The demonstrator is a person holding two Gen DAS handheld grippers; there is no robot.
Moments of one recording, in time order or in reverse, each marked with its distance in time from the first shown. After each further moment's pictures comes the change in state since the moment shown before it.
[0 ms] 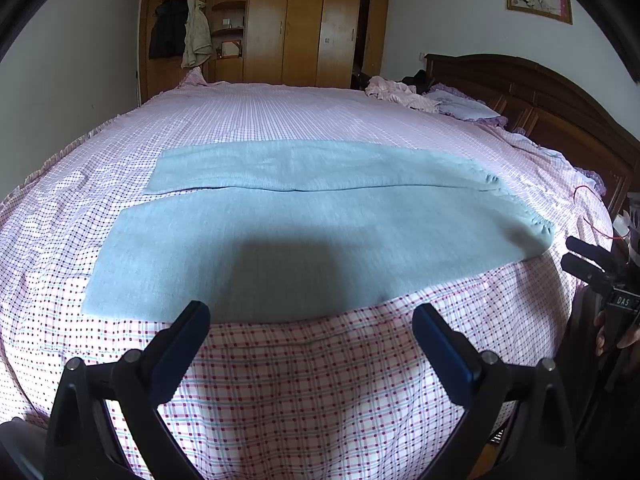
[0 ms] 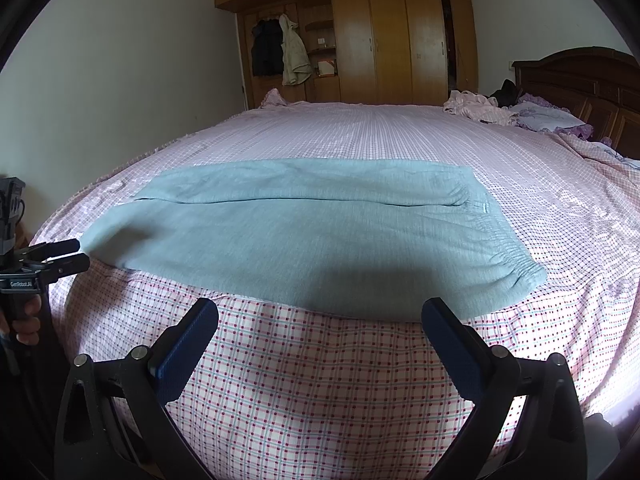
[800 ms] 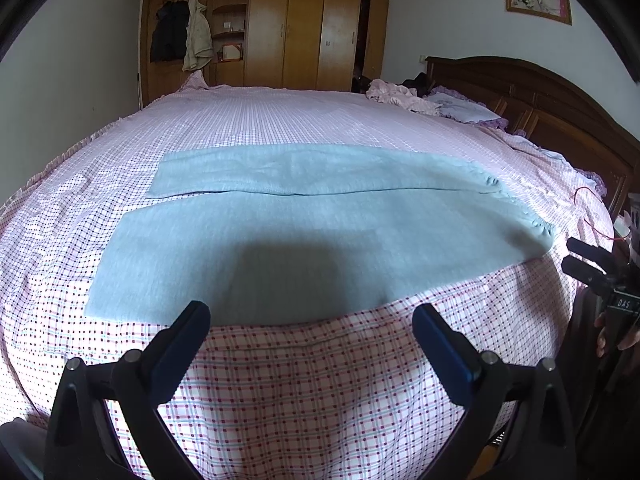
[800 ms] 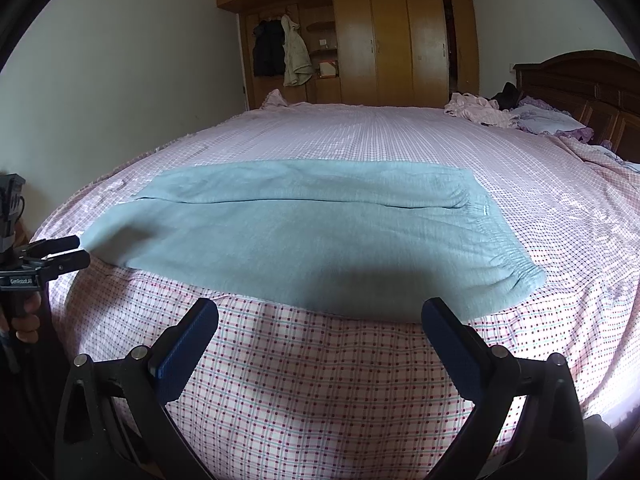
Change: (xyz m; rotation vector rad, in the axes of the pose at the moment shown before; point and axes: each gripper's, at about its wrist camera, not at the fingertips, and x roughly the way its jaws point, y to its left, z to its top) left arm -0.005 -0.004 0.003 0.001 -0.012 0.006; right arm -0.001 0.002 -0.001 -0.010 -0.006 0.001
